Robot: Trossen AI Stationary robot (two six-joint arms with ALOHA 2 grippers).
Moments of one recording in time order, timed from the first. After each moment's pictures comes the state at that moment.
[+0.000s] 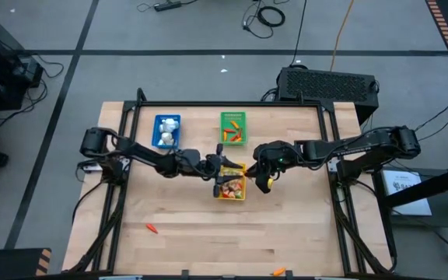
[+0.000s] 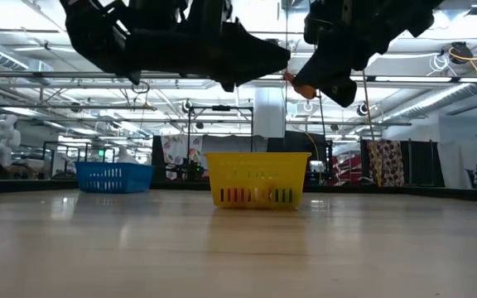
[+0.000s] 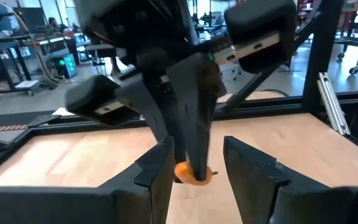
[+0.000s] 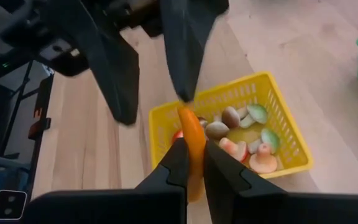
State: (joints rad) left arm -0.04 1.76 0.79 0.93 0.04 0.08; right arm 0.01 1.32 0.82 -0.13 -0.08 0.47
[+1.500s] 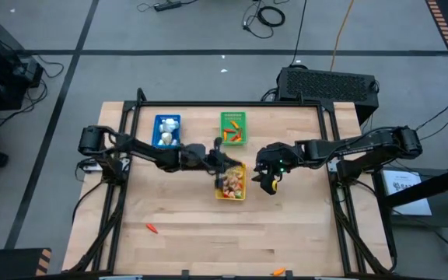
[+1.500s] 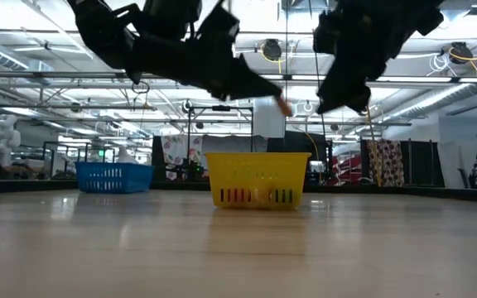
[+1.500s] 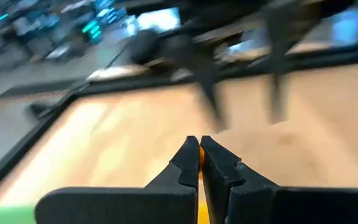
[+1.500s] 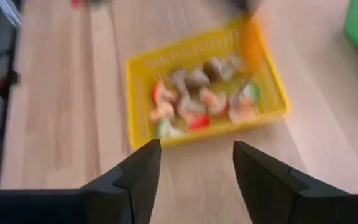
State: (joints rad) left arm 0.01 1.73 0.82 0.71 -0.02 0.16; right arm 0.02 1.30 0.82 -0.29 -0.08 0.41
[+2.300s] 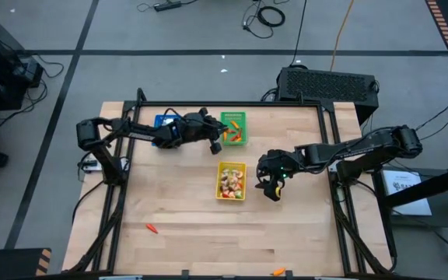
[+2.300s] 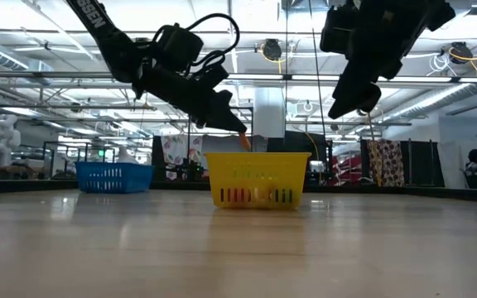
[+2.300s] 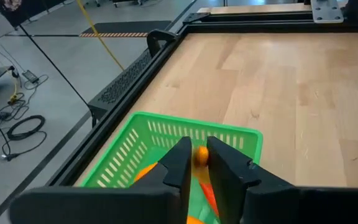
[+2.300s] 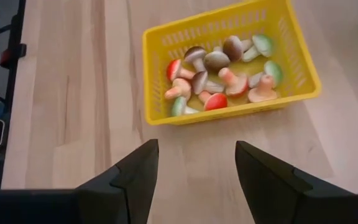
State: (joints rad) left arm 0.35 1.69 0.82 0.51 -0.06 0.16; right arm 0.08 1.30 0.82 -0.35 -0.08 0.40
